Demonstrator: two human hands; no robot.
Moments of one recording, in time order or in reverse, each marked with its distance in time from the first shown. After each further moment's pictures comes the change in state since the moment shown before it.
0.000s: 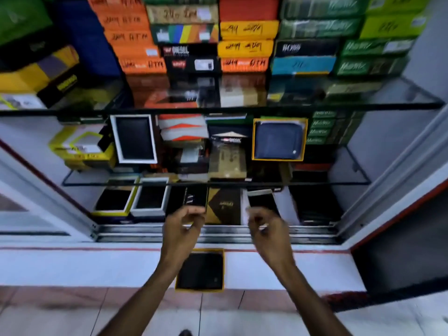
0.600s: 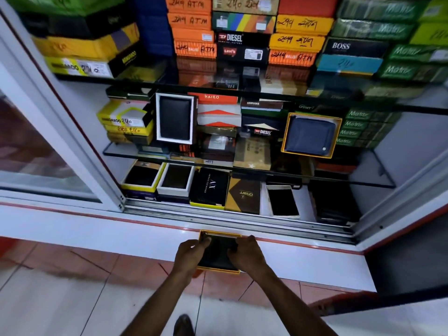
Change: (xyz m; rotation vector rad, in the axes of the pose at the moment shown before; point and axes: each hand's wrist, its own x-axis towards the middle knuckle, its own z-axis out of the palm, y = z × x) left_hand -0.048 -0.106 -0.016 -0.119 -0.041 -0.652; right_hand -0.047 0.037 0.109 -0.506 -0.589 0.266
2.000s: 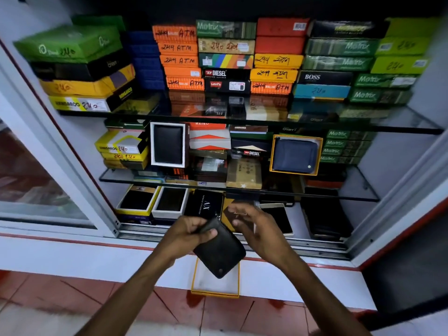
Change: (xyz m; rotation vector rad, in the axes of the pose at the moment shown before) left_hand -0.046 0.118 -0.028 0.193 -0.316 0.462; right_hand -0.036 -0.027 -0.128 0.285 0.353 -0.715
